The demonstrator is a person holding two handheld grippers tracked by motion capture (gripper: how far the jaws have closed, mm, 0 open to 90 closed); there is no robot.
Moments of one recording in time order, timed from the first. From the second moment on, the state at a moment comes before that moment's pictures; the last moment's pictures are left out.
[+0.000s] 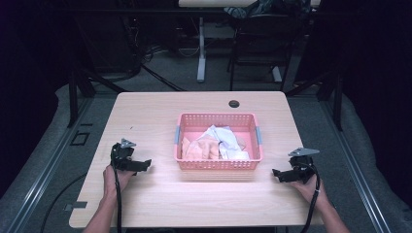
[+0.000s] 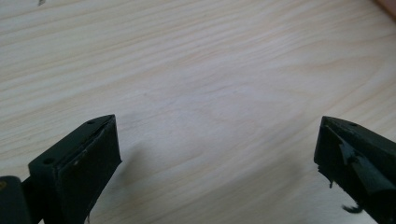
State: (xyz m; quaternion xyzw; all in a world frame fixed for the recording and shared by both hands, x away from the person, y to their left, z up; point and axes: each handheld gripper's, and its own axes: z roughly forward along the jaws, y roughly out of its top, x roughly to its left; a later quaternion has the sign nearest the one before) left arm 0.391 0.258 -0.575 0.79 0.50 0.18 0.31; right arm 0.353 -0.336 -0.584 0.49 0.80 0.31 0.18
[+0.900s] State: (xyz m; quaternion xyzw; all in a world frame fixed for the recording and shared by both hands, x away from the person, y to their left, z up) left arm 0.411 0.197 -0.487 0.80 0.42 0.16 0.40; right arm 0.353 -0.336 -0.585 0.49 0.80 0.31 0.18
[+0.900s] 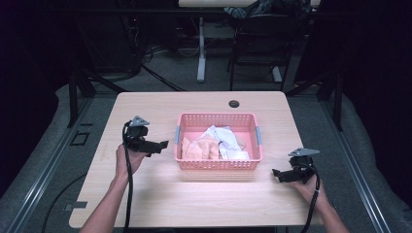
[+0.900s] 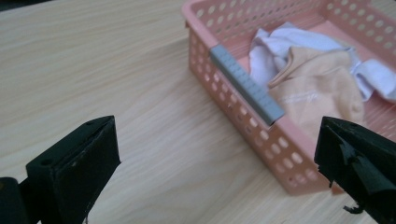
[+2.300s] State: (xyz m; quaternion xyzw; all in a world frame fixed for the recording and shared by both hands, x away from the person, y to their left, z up) left arm 0.451 0.067 -0.514 0.88 0.36 0.09 0.29; right arm 0.352 -0.336 -0.585 0.49 0.80 0.31 0.19
